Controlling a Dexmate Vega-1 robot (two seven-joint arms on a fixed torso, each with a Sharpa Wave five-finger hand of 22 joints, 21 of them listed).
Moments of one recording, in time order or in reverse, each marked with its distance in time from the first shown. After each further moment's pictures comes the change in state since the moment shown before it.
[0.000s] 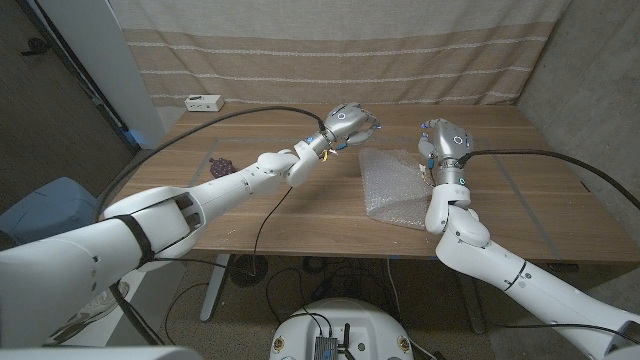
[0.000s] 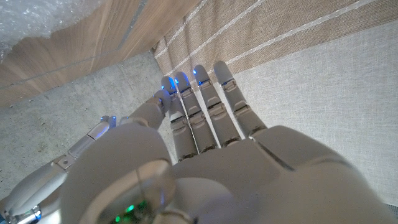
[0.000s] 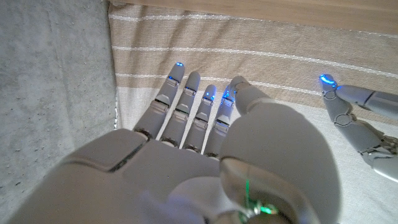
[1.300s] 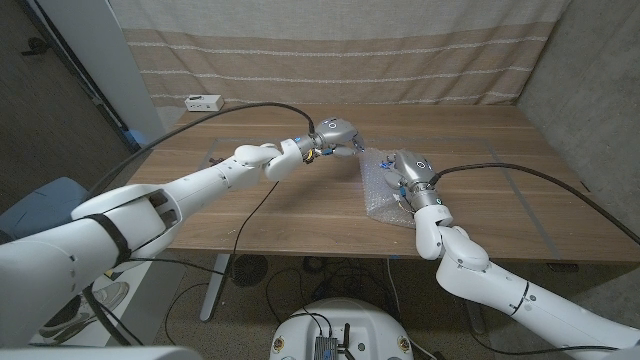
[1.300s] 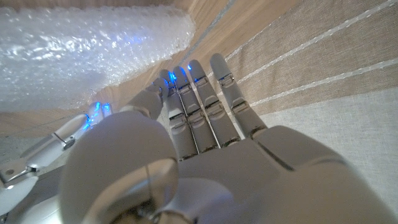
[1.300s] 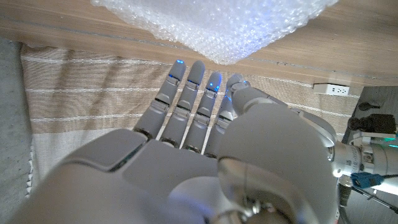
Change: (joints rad) left arm -0.003 0.098 -0.043 -0.046 -0.026 -0.188 -0.297; left_hand 0.178 -0.034 -0.039 -0.005 -0.019 0.102 0.007 -0.041 0.014 0.058 0.002 -0.016 0.035 0.028 -0.008 0.026 0.003 0.128 -0.051 0.015 -0.007; right arm -0.053 -0.038 -0.069 -0.025 -0.027 0.219 0.178; right_hand 0.026 0.030 -0.010 -0.037 0.000 0.178 0.007 0.051 0.000 0.187 0.012 0.070 0.023 0.138 -0.020 0.089 0.074 0.039 -0.014 0.039 0.005
